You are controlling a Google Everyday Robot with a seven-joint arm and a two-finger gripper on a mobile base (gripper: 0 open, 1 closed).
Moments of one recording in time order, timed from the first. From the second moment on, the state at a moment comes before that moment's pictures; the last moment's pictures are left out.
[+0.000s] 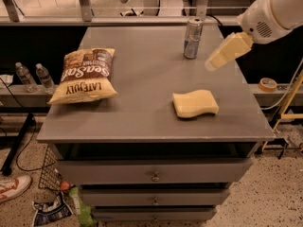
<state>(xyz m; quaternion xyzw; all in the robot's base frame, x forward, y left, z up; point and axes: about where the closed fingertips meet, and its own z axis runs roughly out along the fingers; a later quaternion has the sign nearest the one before) 0.601 -0.192 0.972 -0.46 0.81 0.04 0.37</state>
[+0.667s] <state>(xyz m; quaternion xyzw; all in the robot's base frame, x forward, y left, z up) 0.692 -0.168 0.957 -0.40 0.82 0.07 0.40</state>
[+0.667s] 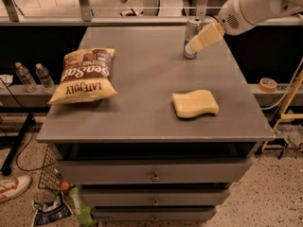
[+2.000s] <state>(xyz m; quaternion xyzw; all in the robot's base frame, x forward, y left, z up) 0.787 -0.161 0.938 -0.27 0.84 0.10 0.46</state>
